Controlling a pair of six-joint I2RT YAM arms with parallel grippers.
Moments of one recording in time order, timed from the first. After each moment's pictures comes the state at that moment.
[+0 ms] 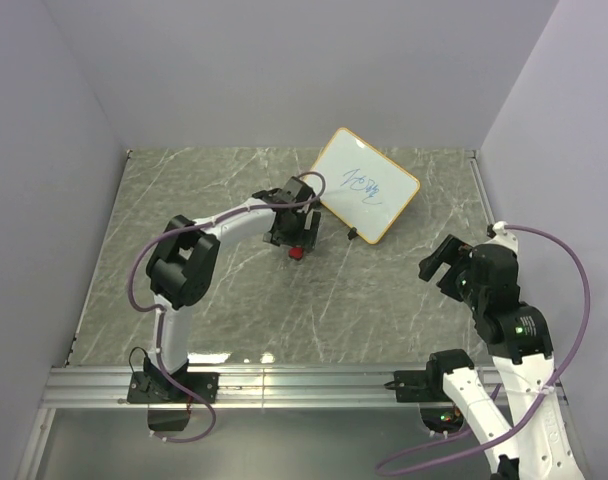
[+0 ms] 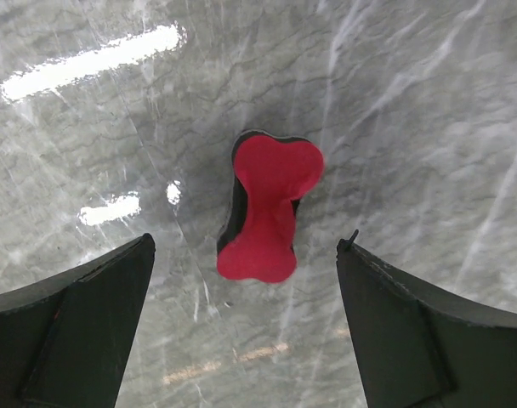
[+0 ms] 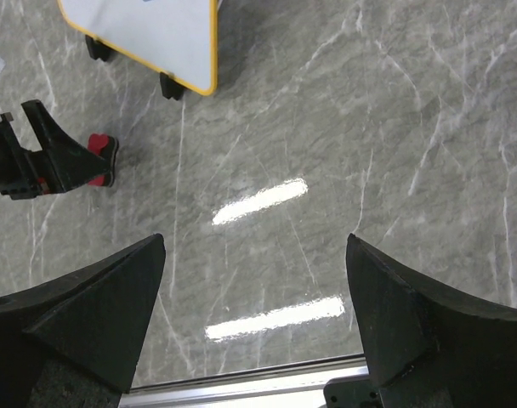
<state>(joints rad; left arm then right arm) -0.64 2.04 1.54 -0.61 -0.06 -0.39 0.15 0.58 0.92 -0.98 0.14 0.59</state>
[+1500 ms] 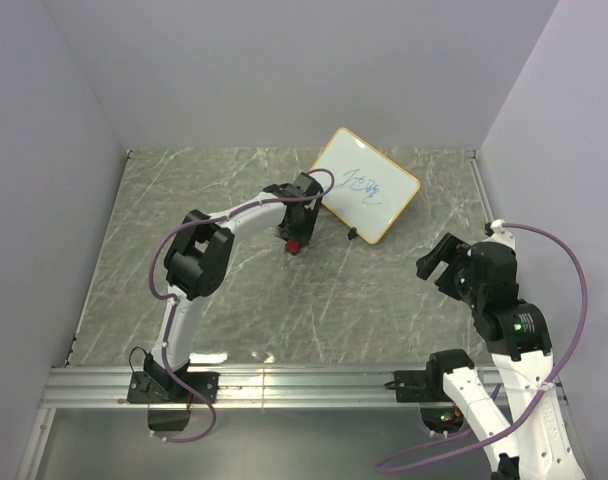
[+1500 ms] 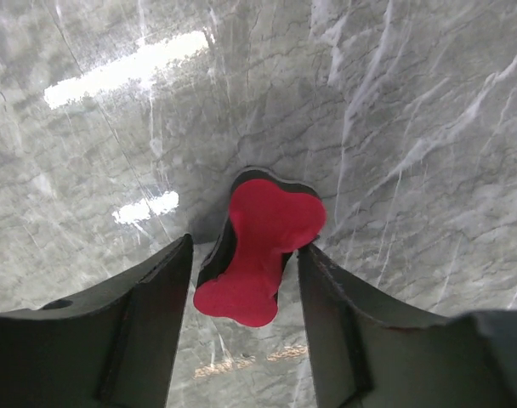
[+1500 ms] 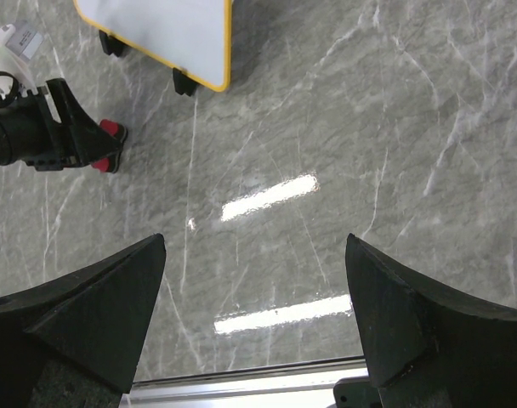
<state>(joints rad) -0.64 2.18 1.71 -0.68 -0.12 -0.32 0.15 0.59 0.92 -0.96 0.10 0.60</state>
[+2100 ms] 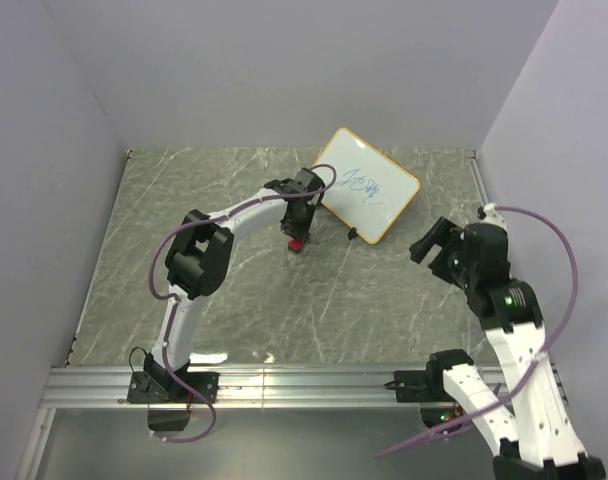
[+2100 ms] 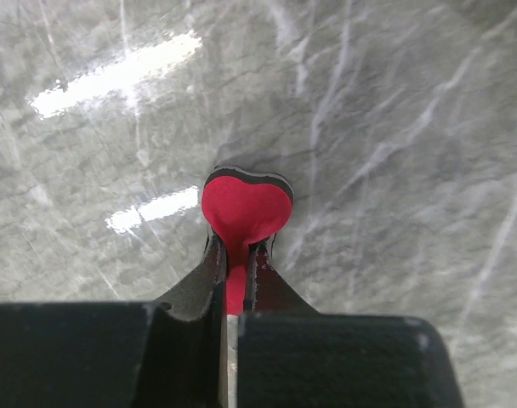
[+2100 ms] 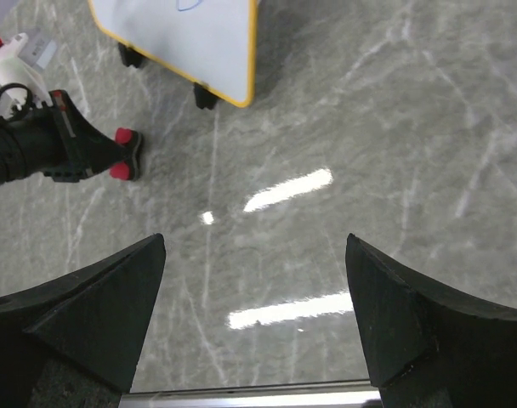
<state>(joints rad) -0.64 2.19 1.77 -0.70 -0.09 -0.31 0.15 0.68 0.94 -0.89 0.08 0.62</state>
